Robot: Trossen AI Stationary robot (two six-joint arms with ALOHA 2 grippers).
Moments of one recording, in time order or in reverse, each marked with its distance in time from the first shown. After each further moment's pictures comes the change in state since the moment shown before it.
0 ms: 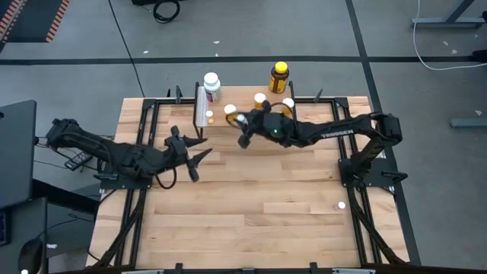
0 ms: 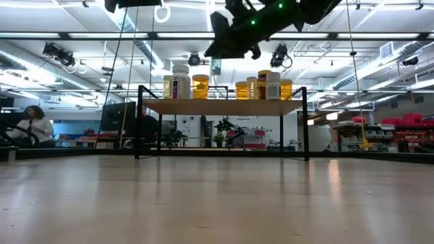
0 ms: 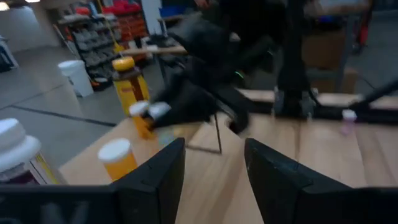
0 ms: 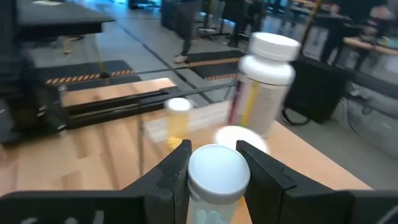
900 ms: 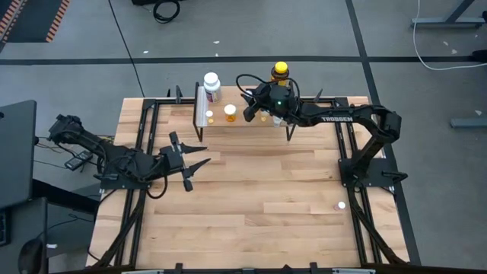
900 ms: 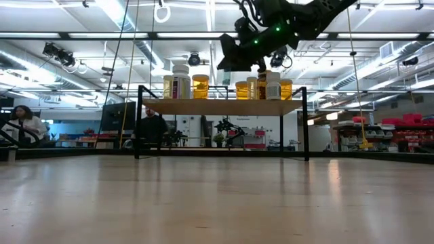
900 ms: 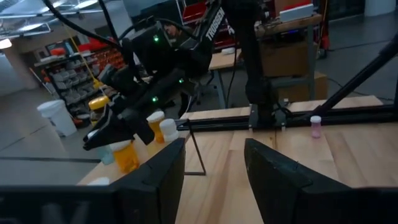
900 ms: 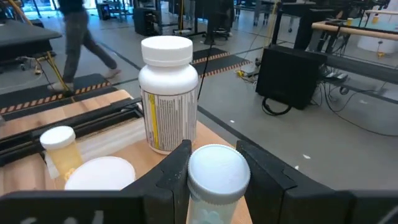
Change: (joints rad) left arm -0.121 -0.012 -0.001 0.095 -0.001 0.179; right arm -0.262 0.000 0.013 0.021 -0.178 0.042
